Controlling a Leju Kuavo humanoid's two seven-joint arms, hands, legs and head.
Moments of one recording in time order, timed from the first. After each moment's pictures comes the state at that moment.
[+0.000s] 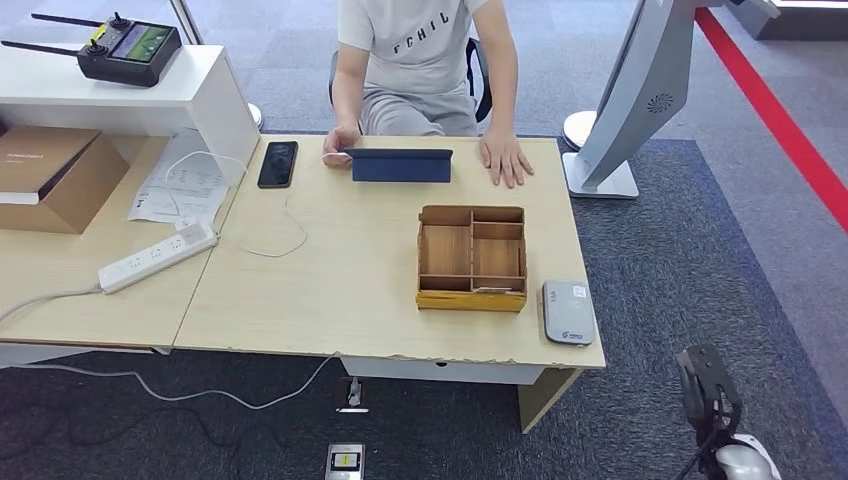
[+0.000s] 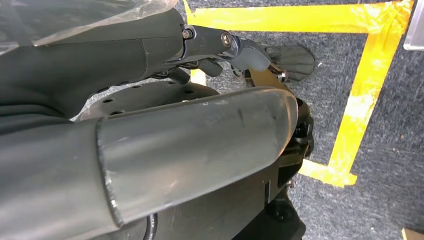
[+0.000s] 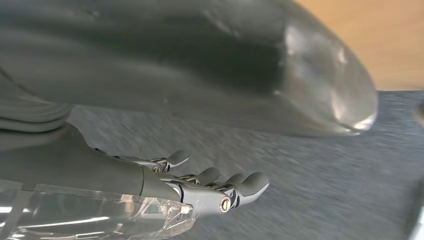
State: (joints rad) left arm -0.09 0.02 -0.88 -0.19 1.07 -0.02 -0.09; right arm -0.23 -0.38 -0.15 -0.41 0.02 0.03 -0.24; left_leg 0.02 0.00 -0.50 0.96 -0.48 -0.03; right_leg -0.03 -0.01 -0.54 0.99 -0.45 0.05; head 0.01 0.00
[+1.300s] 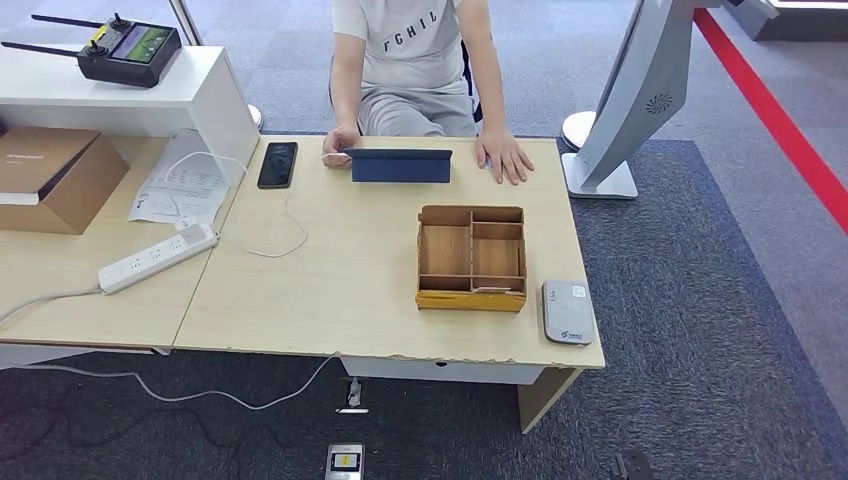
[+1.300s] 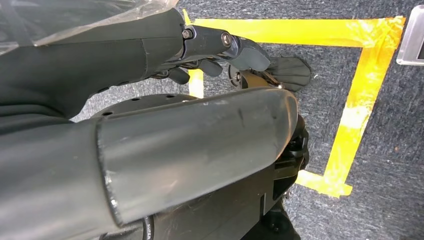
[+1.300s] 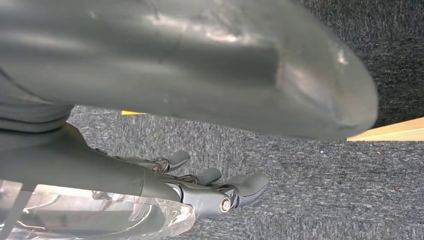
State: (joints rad) left arm -0.09 0.03 -0.88 -0.19 1.07 0.00 -0.10; right arm -0.07 -0.13 -0.24 -0.21 0.01 -0.04 -0.19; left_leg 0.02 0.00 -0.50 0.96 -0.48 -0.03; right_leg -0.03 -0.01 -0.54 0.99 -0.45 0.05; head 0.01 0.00
